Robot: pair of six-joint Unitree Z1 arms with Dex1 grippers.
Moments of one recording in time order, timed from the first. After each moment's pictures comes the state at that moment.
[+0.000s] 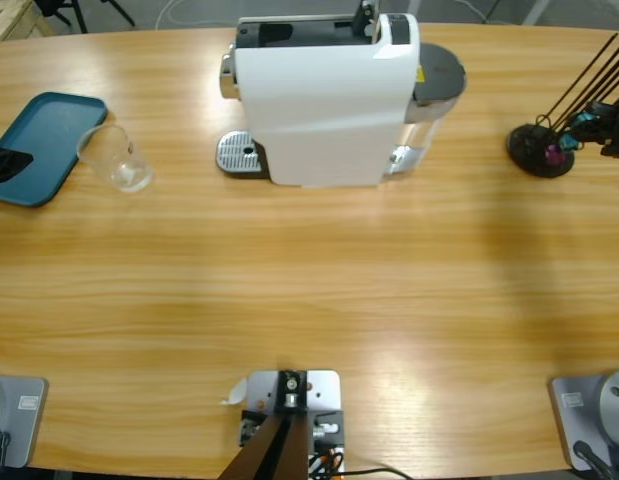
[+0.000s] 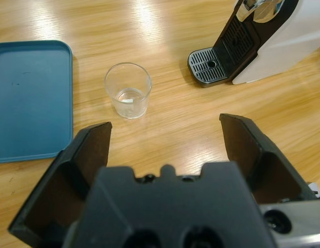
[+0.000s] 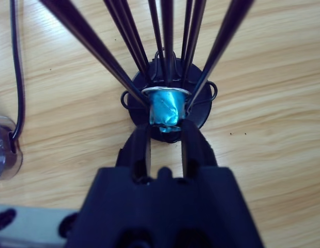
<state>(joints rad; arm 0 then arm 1) -0.64 0.96 -0.70 0.39 0.07 -0.26 0.12 1.46 -0.67 0.07 -0.18 0.31</state>
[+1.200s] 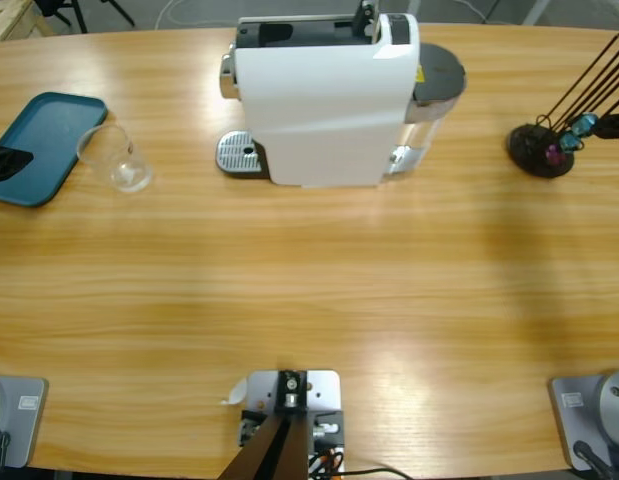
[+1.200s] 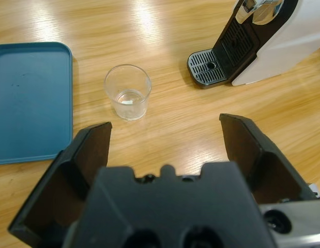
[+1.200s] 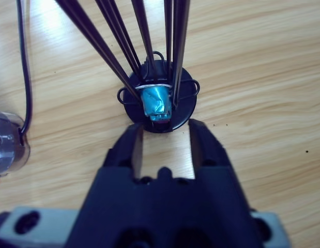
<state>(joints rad) -0.64 0.96 -0.69 0.38 0.07 -0.26 0.11 1.37 -0.70 0.19 -0.19 0.31</state>
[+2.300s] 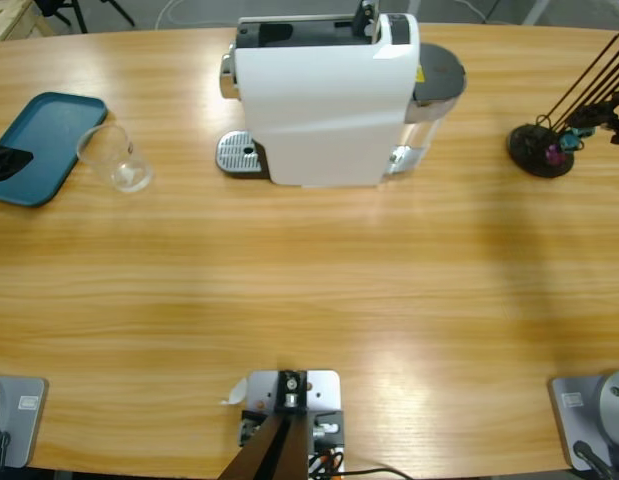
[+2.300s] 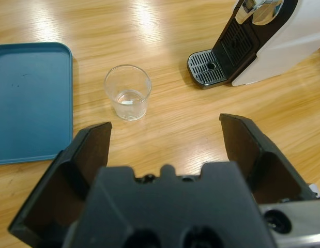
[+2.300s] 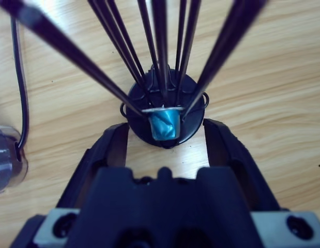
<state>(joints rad) -0.64 0.96 -0.69 0.38 0.07 -0.26 0.11 1.46 -0.74 0.14 -0.19 0.32</state>
